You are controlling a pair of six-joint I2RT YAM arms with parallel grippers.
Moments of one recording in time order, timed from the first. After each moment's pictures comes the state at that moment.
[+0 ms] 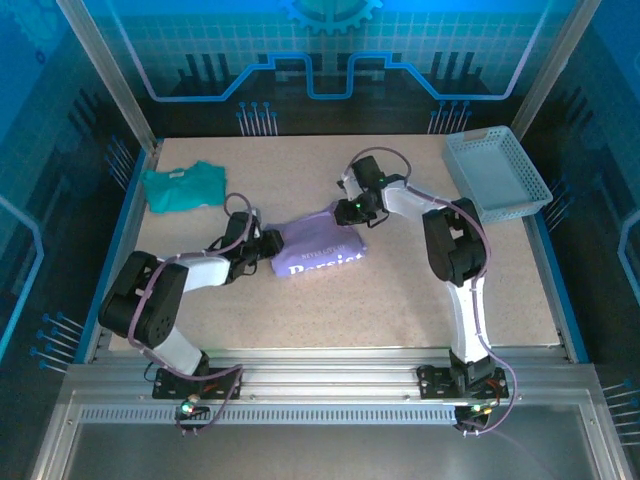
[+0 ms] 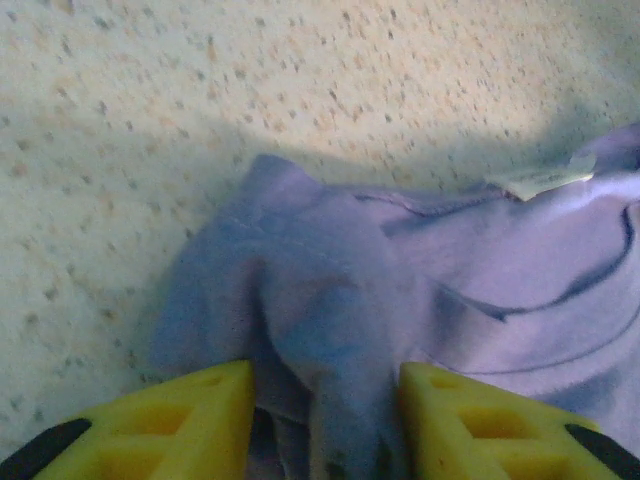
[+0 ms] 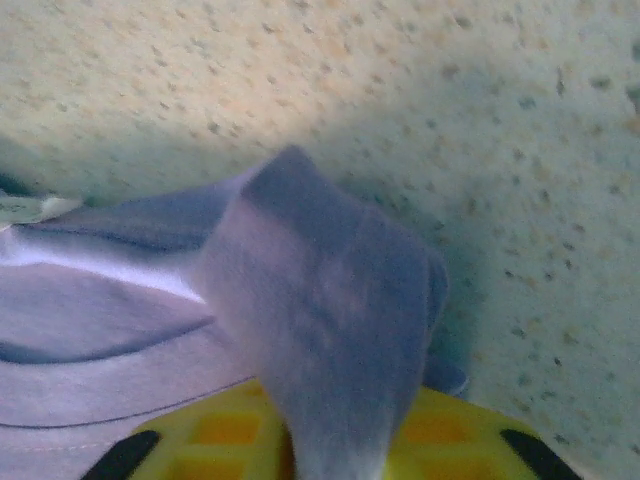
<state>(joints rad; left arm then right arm) -0.28 1.60 0.64 0.23 0.07 -0.63 0.41 2.19 1.63 -0.57 -0.33 0.16</state>
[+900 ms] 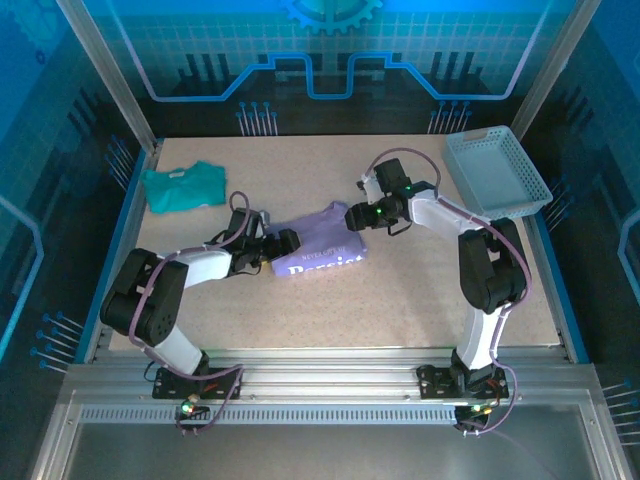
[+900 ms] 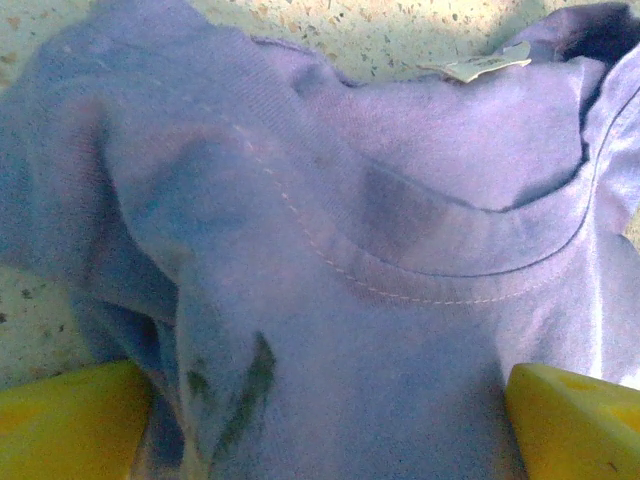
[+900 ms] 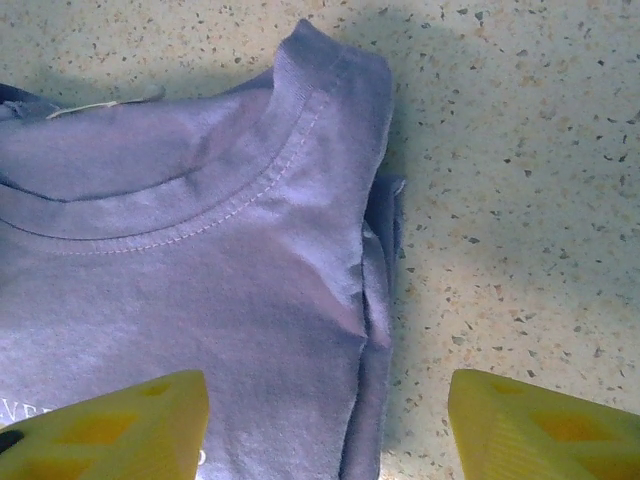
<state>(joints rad) -0.29 1.62 0.70 0.08 0.29 -0.69 0.37 1.86 1.35 -0.54 -0.30 0.15</state>
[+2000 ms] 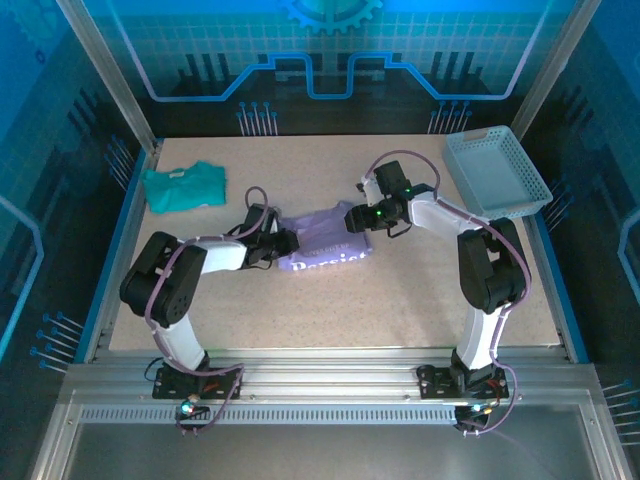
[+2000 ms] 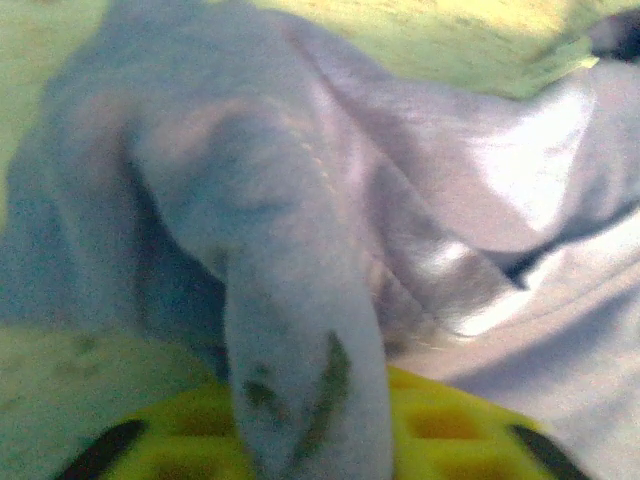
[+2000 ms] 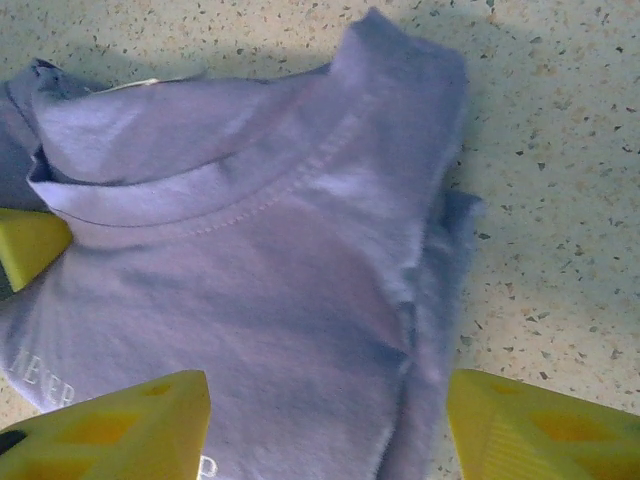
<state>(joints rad) -0.35 1.77 0.82 0.12 0.23 -0.66 0.37 1.86 1.32 -0.52 -0.31 0.15</state>
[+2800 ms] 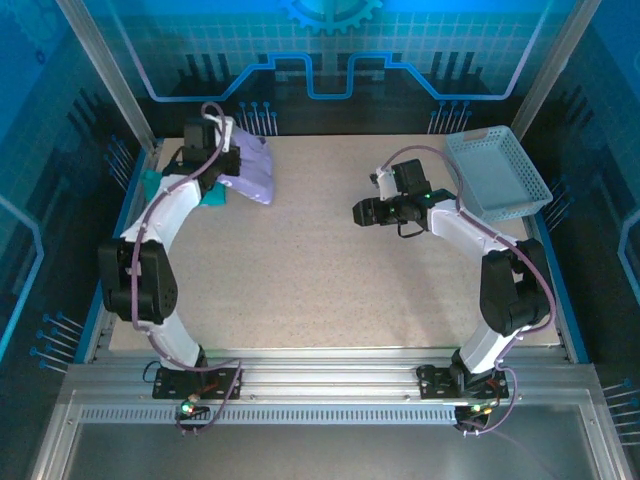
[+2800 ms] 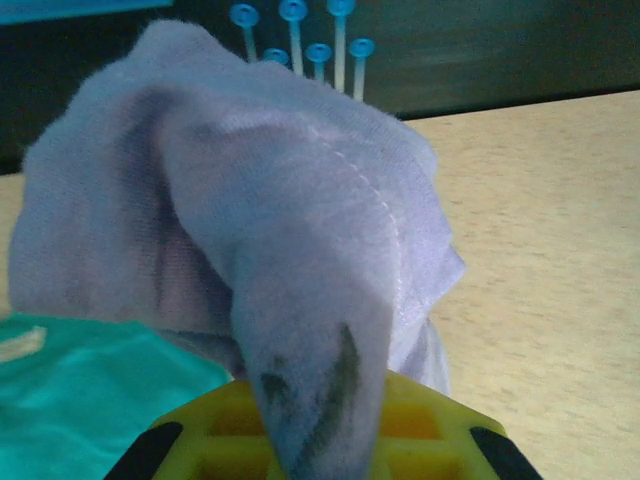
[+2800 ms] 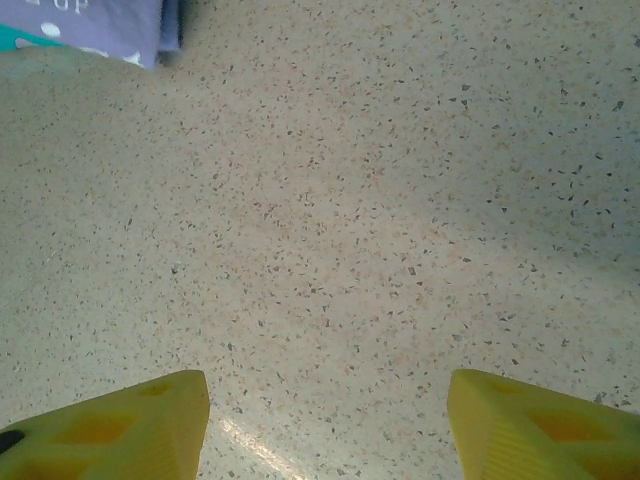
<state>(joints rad) -0.01 1.76 1.49 -0.35 0.02 0.06 0.33 1.68 1.21 -0.42 -0.36 0.19</state>
